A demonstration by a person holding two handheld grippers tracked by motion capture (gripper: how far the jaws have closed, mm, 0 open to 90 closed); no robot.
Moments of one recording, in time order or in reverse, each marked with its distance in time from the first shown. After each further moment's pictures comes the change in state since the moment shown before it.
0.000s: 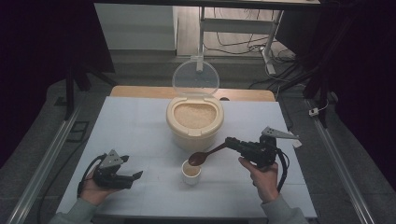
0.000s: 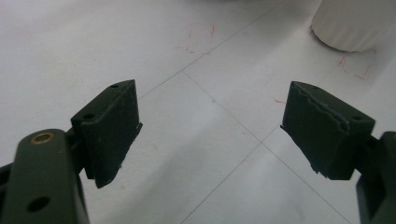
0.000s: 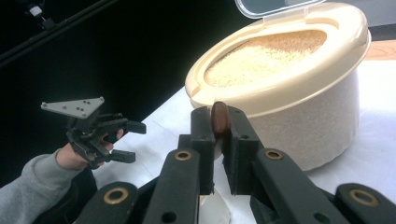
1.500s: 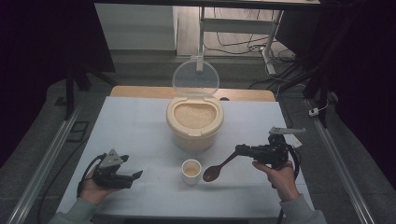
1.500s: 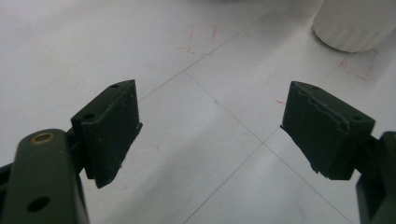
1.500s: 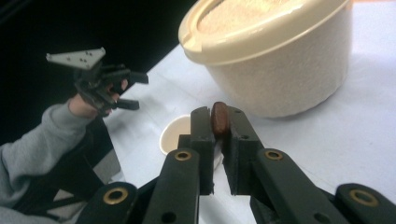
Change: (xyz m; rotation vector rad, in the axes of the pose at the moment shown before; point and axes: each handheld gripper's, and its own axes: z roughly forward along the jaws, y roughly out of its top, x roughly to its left) left arm 0.001 0.000 0.000 0.001 0.005 0.003; right arm -0.022 0.009 -0.023 0.240 0.037 0.019
